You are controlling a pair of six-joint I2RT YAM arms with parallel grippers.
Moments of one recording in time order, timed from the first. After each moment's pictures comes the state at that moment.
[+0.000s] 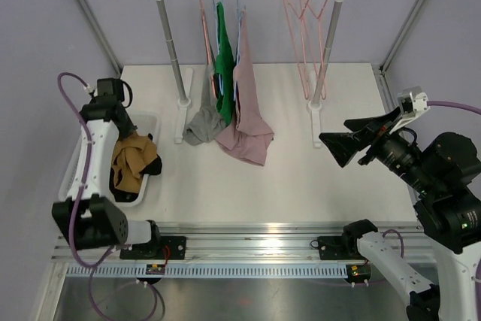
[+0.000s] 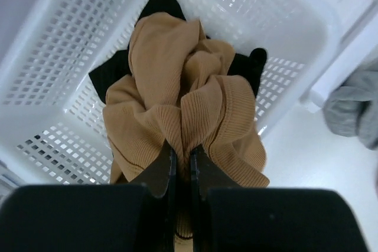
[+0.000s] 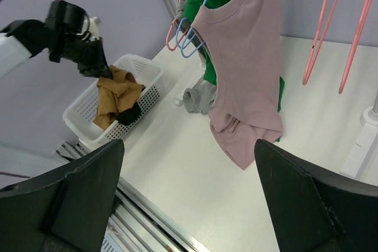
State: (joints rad) left arm 0.12 1.28 1.31 -1.00 -0.35 -0.37; right arm 0.31 0.70 1.42 -0.75 -0.36 0.34
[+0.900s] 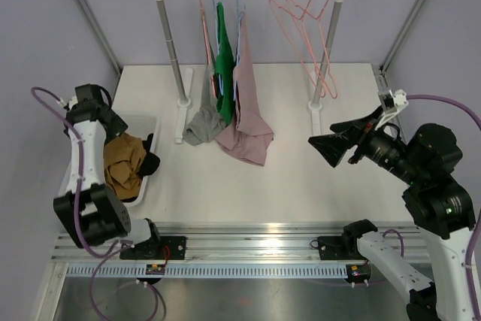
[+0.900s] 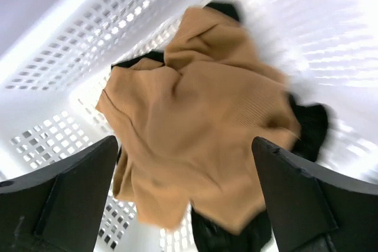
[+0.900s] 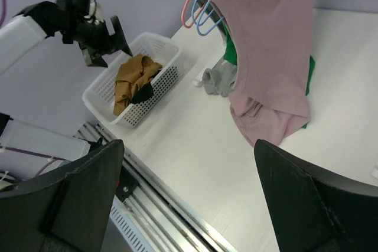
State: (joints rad) left arm 0.34 1.44 1.27 -0.93 -0.35 -0.46; right arm 0.31 0.69 1.32 -0.71 -0.46 0.37
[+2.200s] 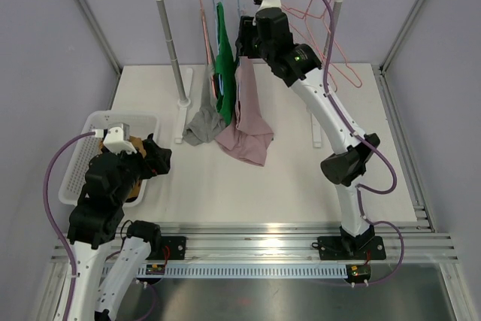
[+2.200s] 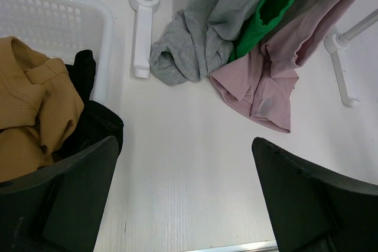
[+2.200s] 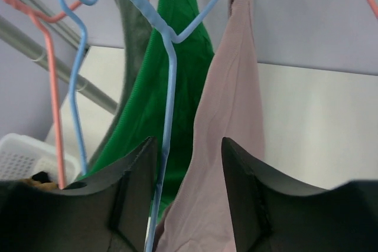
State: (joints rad) left arm -0.20 0.44 0.86 -0.76 -0.03 -0.34; right arm 0.63 2.10 2.53 -0.71 0.23 0.34
